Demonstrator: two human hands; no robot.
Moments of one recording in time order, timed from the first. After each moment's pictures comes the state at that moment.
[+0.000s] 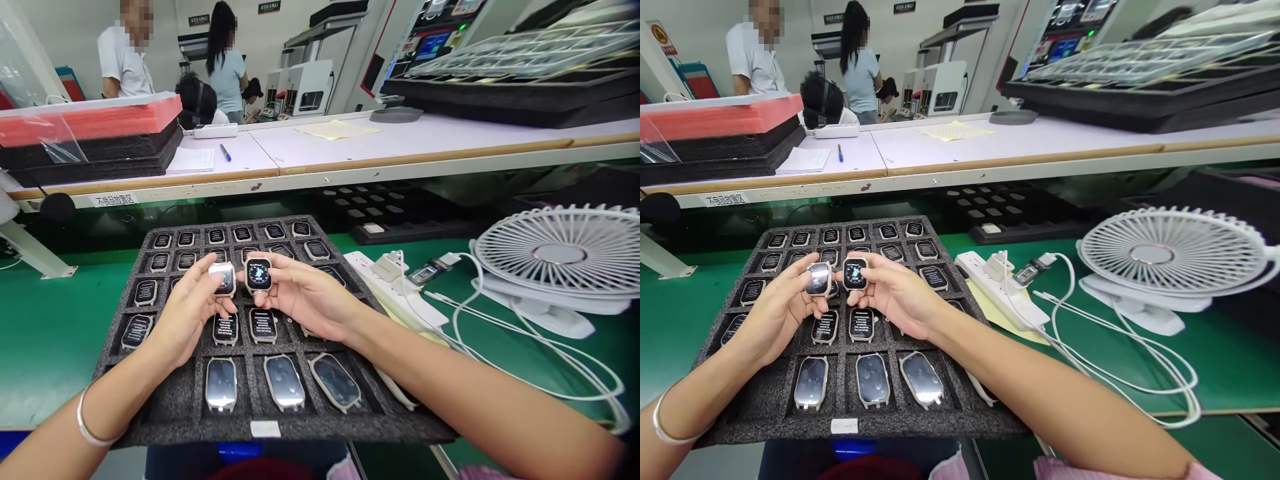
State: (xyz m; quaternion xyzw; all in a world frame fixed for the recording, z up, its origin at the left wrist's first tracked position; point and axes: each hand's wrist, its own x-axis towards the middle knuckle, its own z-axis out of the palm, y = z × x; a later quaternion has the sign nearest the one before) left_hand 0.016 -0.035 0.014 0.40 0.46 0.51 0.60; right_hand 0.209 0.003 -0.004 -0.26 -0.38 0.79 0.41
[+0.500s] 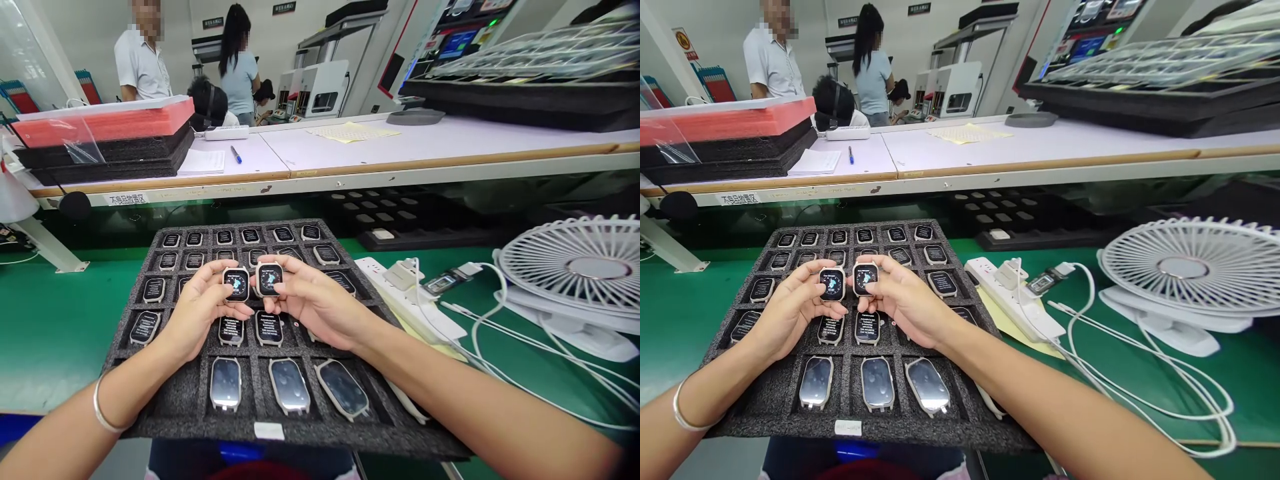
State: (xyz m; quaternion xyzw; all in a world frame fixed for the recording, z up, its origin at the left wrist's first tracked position) left_hand 0.016 -0.033 0.010 0.40 0.43 0.51 0.63; right_hand 0.207 -0.003 -0.004 -0.28 -0.42 0.75 0.42
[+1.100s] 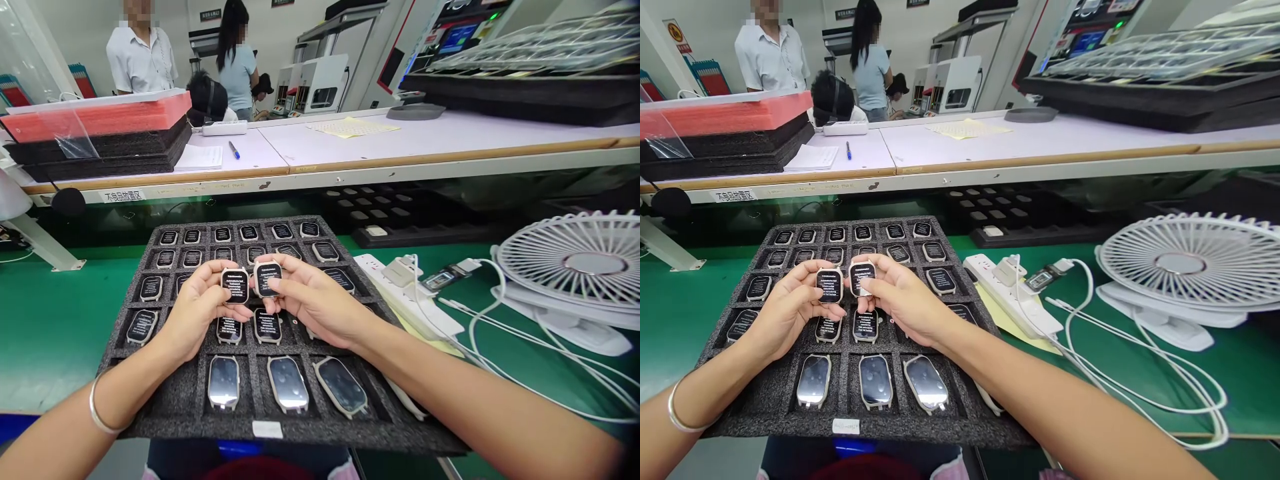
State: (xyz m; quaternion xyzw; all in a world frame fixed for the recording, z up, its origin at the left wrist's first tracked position) left_hand 0.016 -0.033 0.008 0.44 0.44 0.48 0.62; right_hand 0.208 -0.003 -0.008 -0.29 -0.46 0.73 0.42
